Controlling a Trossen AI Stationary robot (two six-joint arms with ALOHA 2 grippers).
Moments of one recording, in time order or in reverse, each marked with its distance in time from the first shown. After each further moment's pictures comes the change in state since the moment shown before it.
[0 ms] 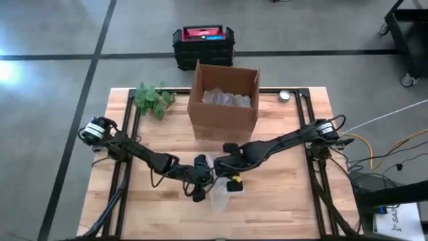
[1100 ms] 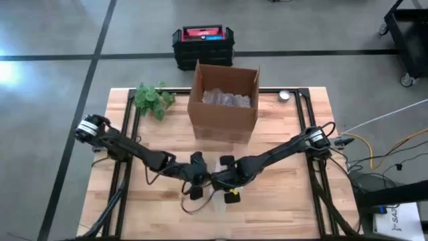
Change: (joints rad) left arm 0.000 -0.119 0.015 -0.166 -0.102 -0.025; right arm 0.067 0.155 -0.006 0.081 0.004 0.039
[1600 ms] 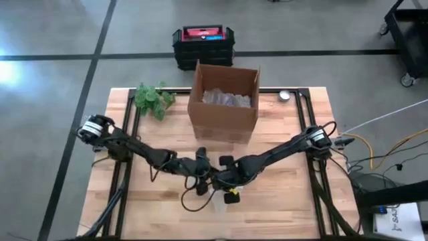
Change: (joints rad) left arm 0.053 0.104 -0.040 0.315 0.076 0.068; right arm 0.000 -0.024 -0.005 0.040 -0.003 -0.017
